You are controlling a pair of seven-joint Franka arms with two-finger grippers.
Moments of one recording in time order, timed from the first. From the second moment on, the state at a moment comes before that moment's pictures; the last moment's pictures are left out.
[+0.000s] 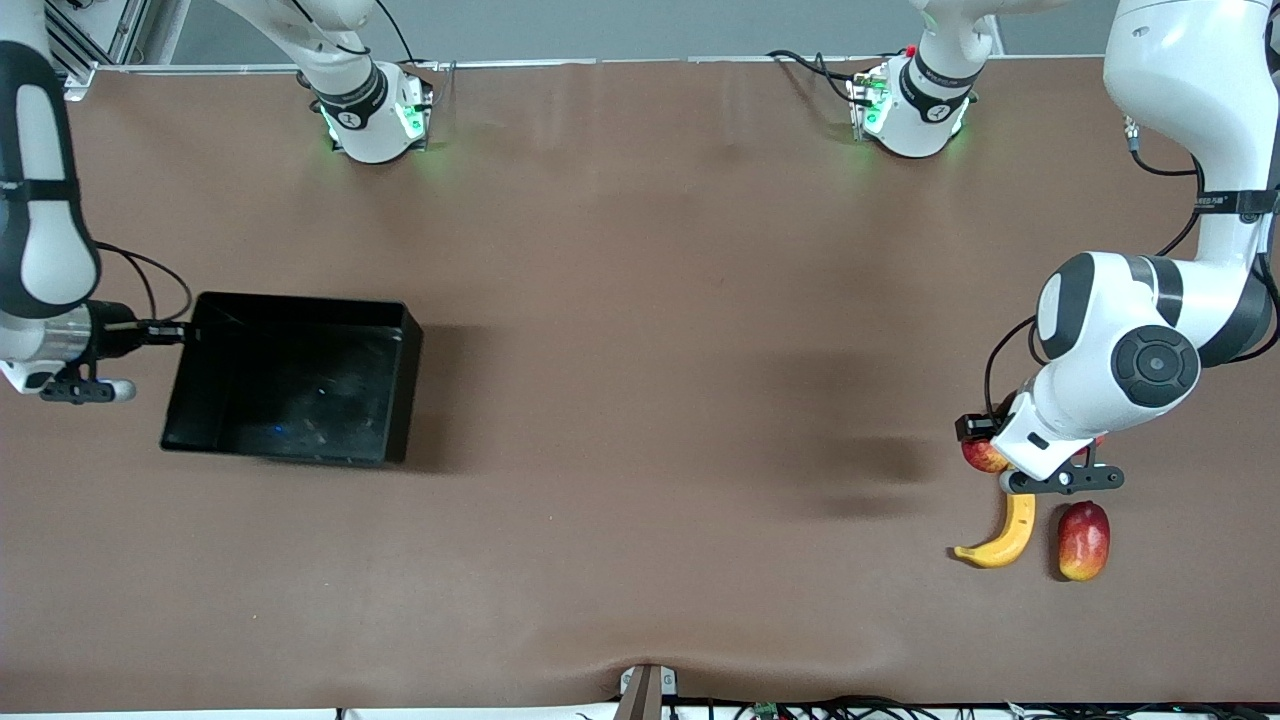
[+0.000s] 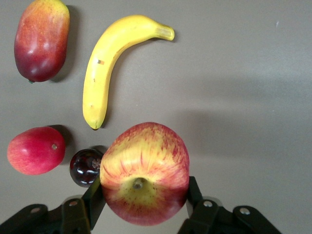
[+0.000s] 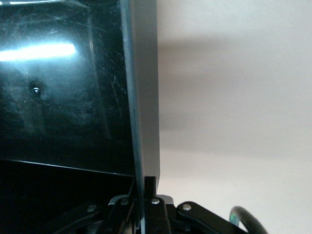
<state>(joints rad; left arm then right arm) 0.04 0.47 -0.16 -1.66 0.19 2.06 -0.24 -0.19 0.28 -0.08 -1.88 0.18 1.80 -0.25</state>
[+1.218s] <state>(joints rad) 0.04 0.47 -0.18 -1.65 0.19 2.03 -0.29 0.71 0.38 -0.07 -1.94 0.37 2.21 0.33</state>
